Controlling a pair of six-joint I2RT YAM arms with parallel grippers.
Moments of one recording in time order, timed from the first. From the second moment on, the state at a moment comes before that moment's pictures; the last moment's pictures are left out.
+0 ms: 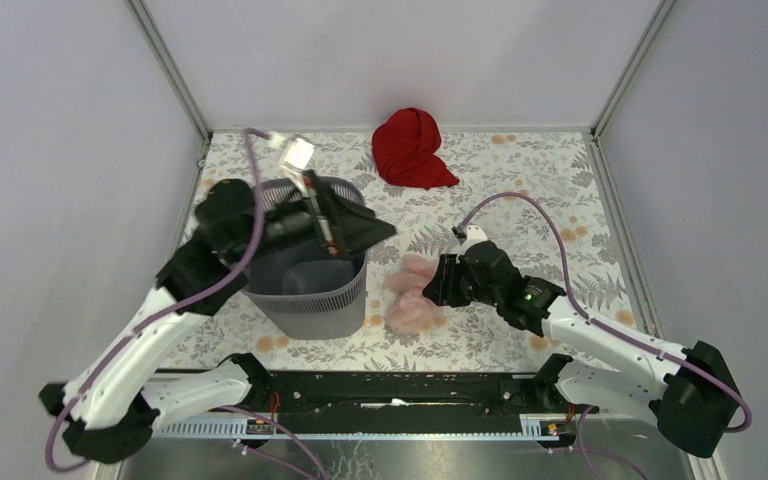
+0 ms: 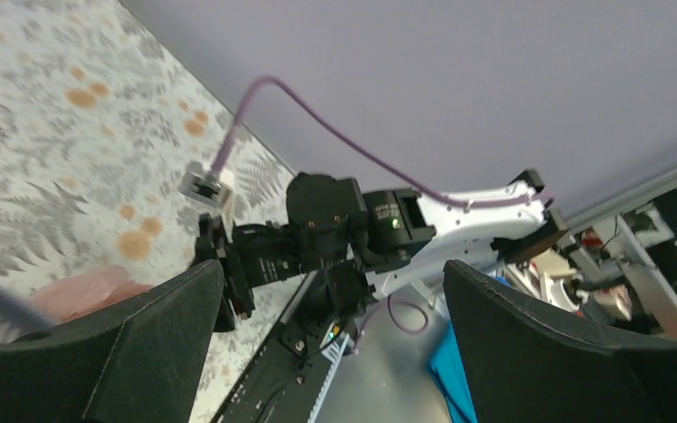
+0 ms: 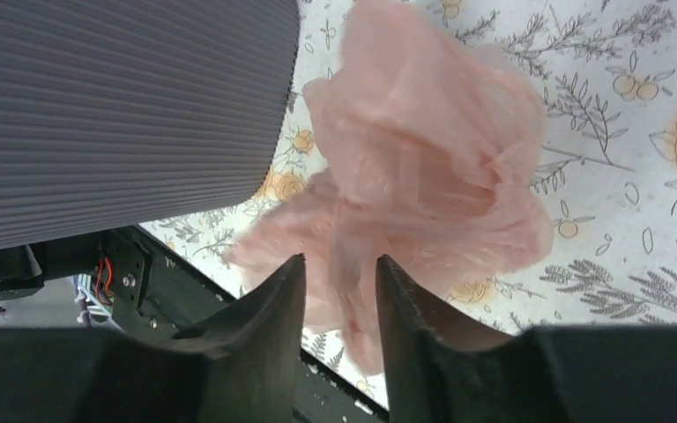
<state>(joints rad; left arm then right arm) -0.68 0.92 1.30 -0.35 0.44 -0.70 0.80 1.02 0.61 -0.23 -0.03 0.68</state>
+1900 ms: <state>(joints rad) -1.34 1.80 1.58 -0.75 -0.57 -0.57 0.55 0.32 0.63 -0.73 0.54 0.79</state>
